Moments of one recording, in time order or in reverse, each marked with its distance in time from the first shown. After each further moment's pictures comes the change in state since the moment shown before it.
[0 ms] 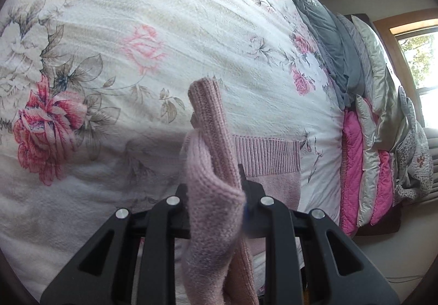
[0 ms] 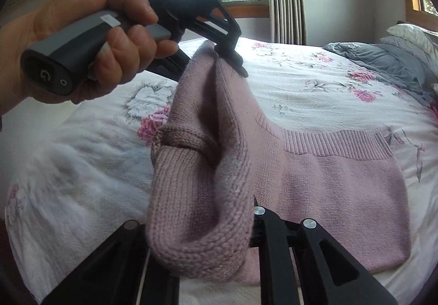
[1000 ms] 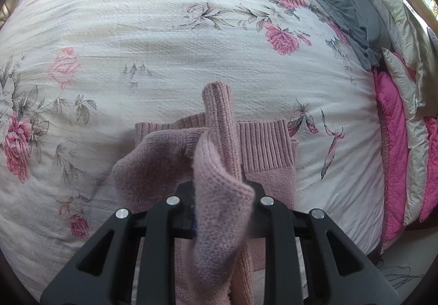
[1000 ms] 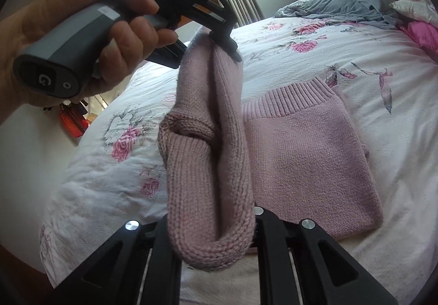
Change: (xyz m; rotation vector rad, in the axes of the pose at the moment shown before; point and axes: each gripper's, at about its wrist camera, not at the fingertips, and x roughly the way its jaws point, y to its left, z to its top) left arm 0.104 -0.171 -0.035 0.149 0.016 0.291; right arm -0.041 -0.148 -0.040 0.327 0.020 0.072
